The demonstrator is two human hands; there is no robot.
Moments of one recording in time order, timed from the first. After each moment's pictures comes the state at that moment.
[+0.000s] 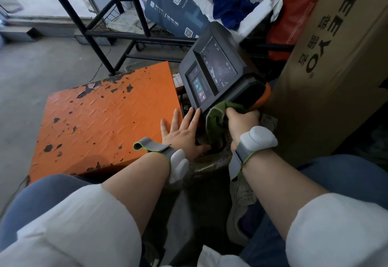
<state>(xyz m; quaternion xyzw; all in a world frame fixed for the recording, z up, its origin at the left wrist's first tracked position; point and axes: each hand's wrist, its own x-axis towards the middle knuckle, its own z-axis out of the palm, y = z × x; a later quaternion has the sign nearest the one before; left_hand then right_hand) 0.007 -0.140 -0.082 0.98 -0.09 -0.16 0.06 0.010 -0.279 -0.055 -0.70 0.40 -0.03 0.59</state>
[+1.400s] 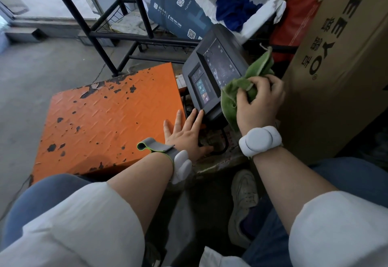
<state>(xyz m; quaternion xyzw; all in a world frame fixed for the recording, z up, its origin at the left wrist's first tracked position) 0.007 -0.141 -0.081 0.98 -0.09 -0.16 0.06 0.023 -0.295 -0.043 -0.85 0.14 -0.31 0.41</state>
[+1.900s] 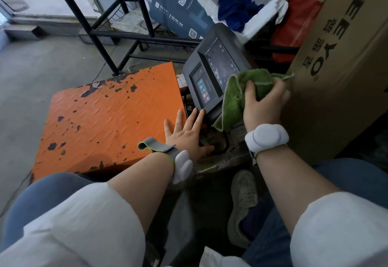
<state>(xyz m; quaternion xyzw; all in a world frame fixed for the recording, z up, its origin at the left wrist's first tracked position) 0.006 -0.139 -0.081 0.98 -0.09 -0.16 0.06 0.027 -0.299 -0.043 -0.79 0.23 -0.26 0.50</state>
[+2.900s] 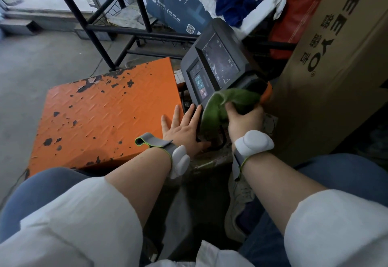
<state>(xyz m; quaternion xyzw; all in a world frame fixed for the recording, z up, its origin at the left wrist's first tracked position) 0.006 -0.140 -0.082 0.98 -0.09 -0.15 0.06 0.005 -0.279 -0.065 -0.73 0.31 -0.13 0.59</state>
